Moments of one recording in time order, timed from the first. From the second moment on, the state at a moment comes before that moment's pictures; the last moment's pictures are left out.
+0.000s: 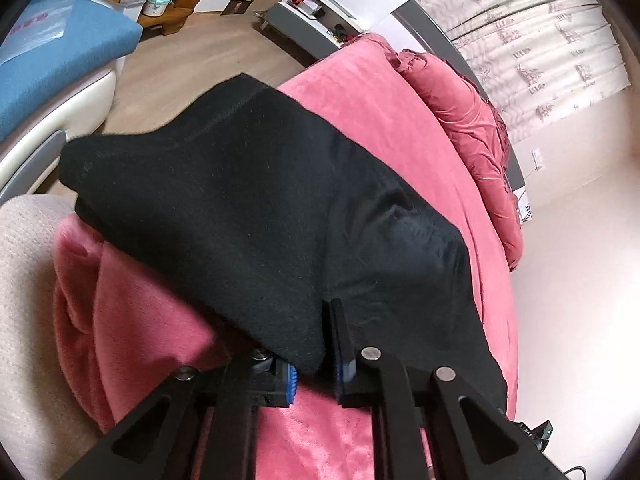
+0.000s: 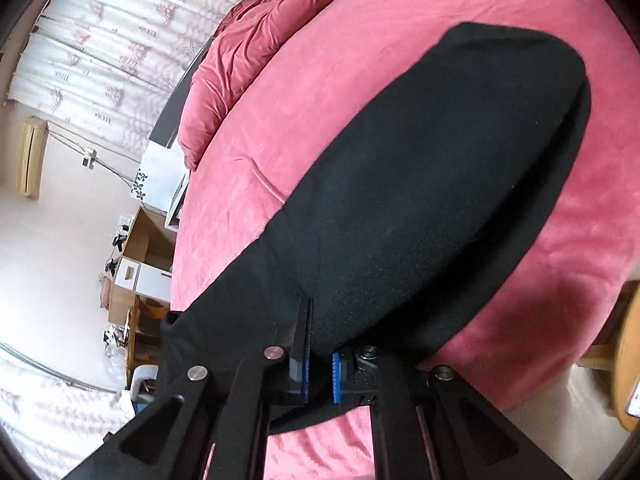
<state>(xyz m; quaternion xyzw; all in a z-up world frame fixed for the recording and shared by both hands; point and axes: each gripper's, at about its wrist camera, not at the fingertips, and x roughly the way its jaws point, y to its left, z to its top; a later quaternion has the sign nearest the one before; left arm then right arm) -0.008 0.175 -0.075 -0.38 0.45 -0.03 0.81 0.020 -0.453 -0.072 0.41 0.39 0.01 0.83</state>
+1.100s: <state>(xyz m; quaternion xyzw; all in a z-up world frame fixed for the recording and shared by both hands) 0.057 0.092 -0.037 -0.20 0.44 -0.07 0.87 0.179 -0.193 -0.011 0.17 0.45 0.24 0.85</state>
